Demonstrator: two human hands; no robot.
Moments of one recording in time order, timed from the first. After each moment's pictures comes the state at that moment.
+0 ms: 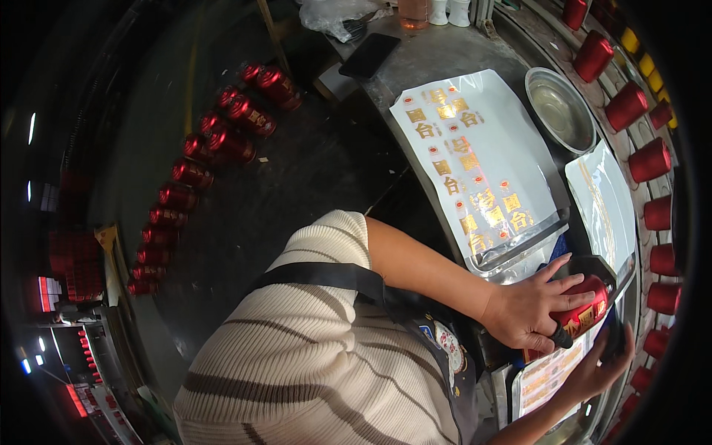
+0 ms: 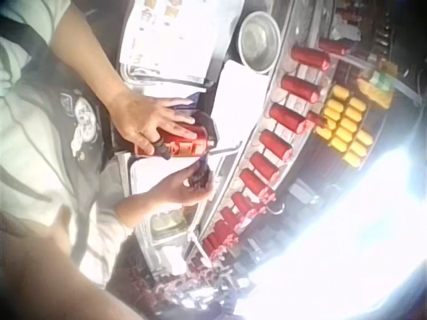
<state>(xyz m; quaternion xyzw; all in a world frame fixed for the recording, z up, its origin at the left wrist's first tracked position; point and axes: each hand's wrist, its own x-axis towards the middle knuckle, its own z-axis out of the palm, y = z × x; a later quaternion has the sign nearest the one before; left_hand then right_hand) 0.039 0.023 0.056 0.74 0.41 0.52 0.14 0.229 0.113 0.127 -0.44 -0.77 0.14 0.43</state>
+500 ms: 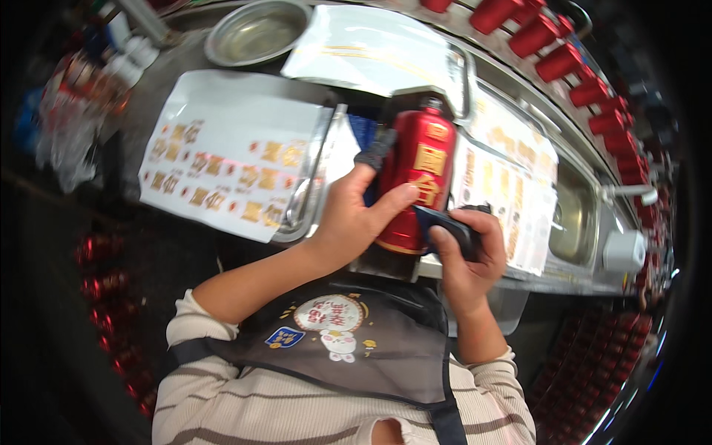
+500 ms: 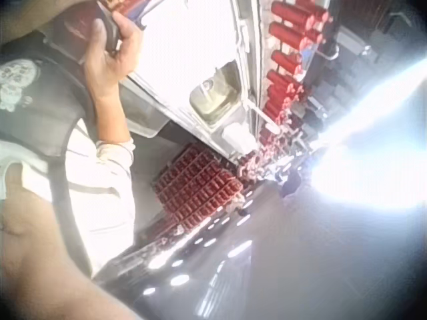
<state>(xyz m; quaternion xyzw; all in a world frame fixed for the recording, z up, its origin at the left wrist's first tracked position) 0.054 0.040 0.069 0.42 0.43 0.59 0.54 0.233 0.031 0.105 -0.44 -0.69 0.31 0.48</state>
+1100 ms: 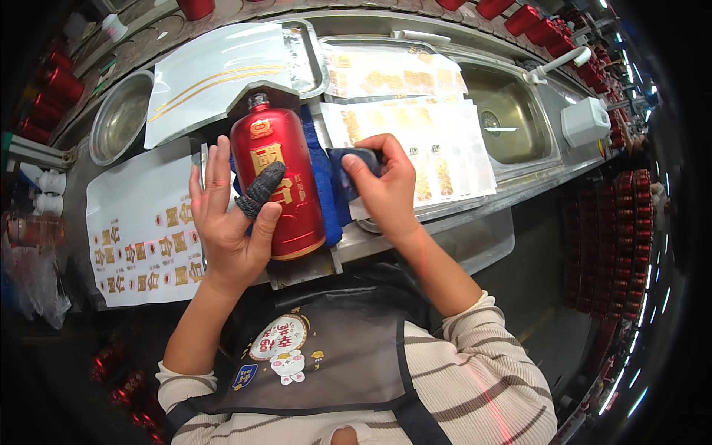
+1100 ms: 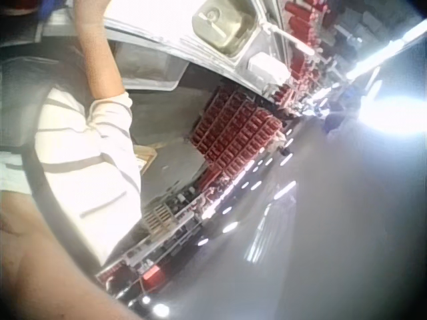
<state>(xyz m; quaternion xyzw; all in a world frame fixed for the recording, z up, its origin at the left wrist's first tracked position) 0.036 0.056 0.078 0.79 0.48 0.37 0.09 0.265 0.069 0.052 -0.59 -0.46 0.44 0.51</state>
